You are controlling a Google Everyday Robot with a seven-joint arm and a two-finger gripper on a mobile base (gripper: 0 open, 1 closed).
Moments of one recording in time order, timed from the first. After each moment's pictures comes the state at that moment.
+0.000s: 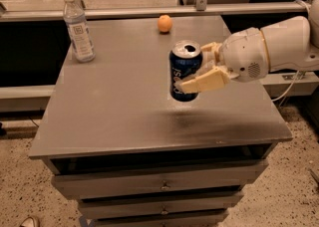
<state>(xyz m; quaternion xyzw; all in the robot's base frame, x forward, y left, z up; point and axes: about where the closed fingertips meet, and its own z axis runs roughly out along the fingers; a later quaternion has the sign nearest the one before) 0.489 -0.071 0.942 -0.57 0.63 0.32 0.42</state>
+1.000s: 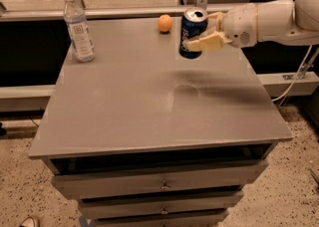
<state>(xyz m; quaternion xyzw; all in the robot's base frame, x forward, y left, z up) 0.635 -0.110 0.948 -0.53 0.62 0.27 0.51</state>
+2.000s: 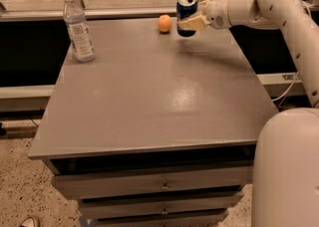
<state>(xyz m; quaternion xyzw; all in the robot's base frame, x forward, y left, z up) 0.805 -0.123 0.924 -0.47 0.67 0.18 0.54</state>
